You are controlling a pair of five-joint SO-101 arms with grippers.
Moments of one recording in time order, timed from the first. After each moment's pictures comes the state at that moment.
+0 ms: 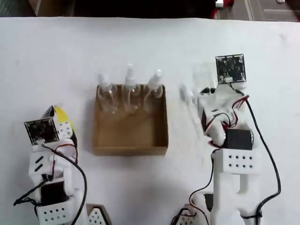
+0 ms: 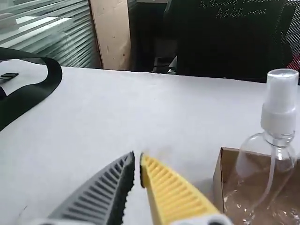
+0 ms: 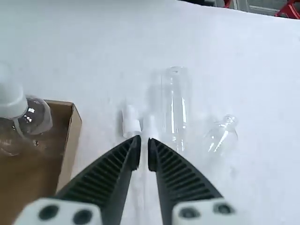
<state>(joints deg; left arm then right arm) -18.3 -103.8 94.3 34.9 0.8 0.0 -47.4 43.1 49.3 10.3</state>
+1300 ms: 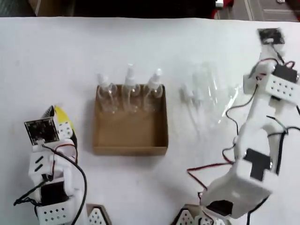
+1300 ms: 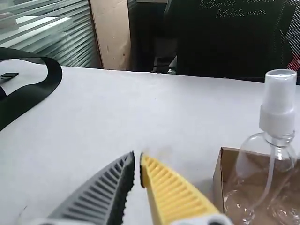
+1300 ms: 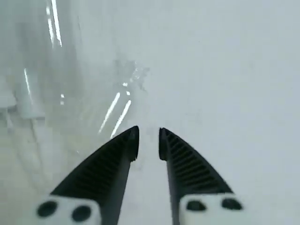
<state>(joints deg) -18.3 -103.8 94.3 34.9 0.8 20.7 11.8 -13.1 71.4 22.1</state>
